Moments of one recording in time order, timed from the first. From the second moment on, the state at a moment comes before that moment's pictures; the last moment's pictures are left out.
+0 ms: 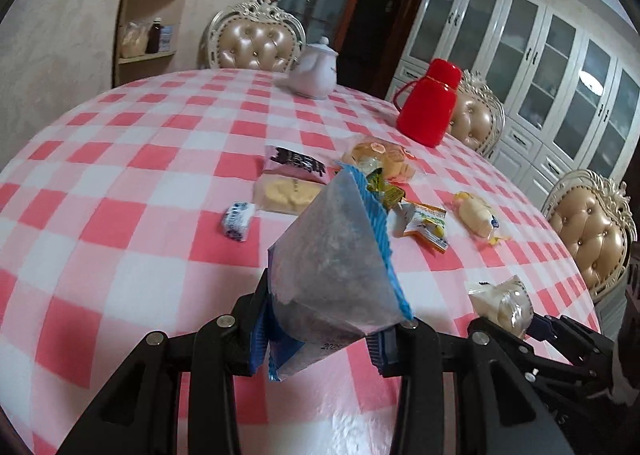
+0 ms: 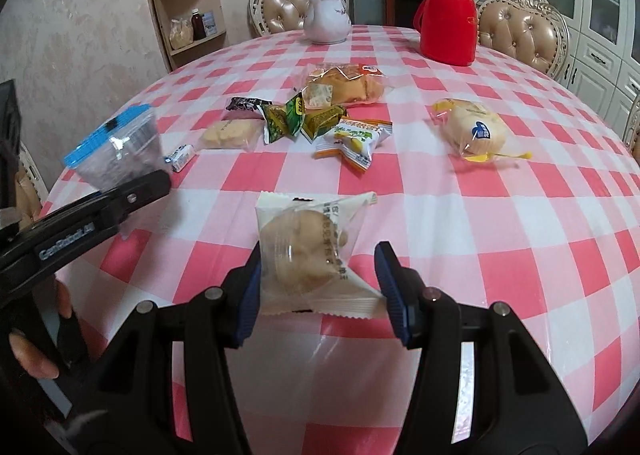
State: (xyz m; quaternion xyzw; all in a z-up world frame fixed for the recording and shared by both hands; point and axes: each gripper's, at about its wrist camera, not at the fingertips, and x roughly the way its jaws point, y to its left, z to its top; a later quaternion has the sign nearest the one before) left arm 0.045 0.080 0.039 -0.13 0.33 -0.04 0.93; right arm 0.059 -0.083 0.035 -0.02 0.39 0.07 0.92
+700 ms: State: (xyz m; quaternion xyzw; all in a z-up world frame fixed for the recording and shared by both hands) left arm -0.041 0.111 0.054 -0.12 0.32 0.02 0.94; right arm 0.015 -0.044 0.043 -0.05 0.37 0.13 0.92
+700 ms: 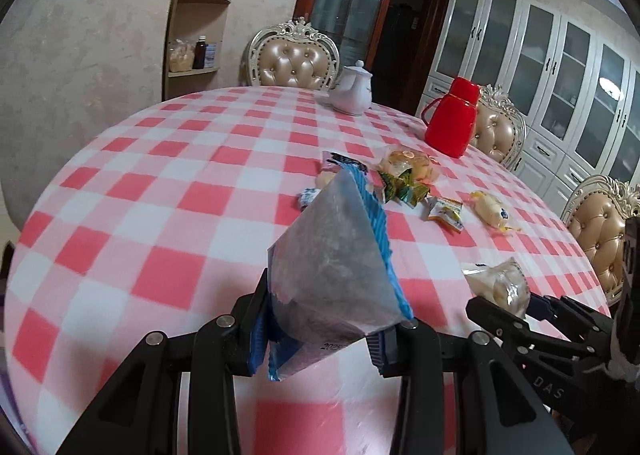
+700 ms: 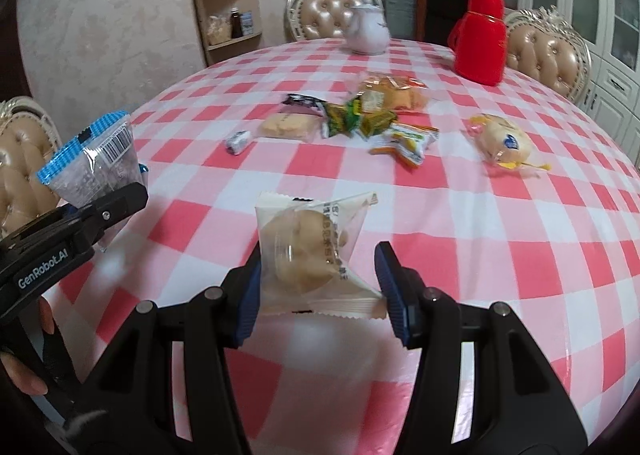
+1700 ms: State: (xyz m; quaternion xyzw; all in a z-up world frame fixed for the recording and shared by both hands) left arm -0.226 0.220 0.054 -0.10 0.34 0.12 0.93; right arm -0.095 0.077 0.043 -0.08 0.36 0.32 0.87
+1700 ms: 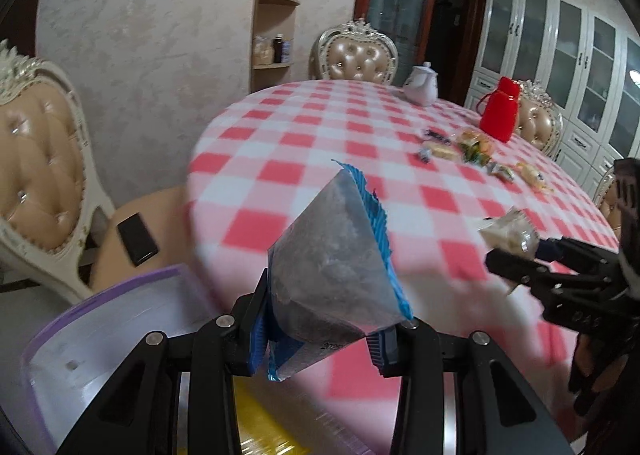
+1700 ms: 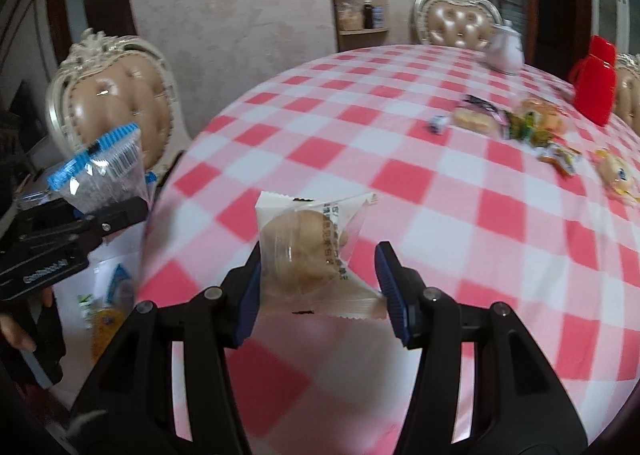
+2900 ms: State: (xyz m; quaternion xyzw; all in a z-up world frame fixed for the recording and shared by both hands) left arm -0.308 0.282 0.072 -0.04 0.25 0.33 0.91; right arm -0.202 0.154 0.033 -0.14 0.33 0.46 0.81
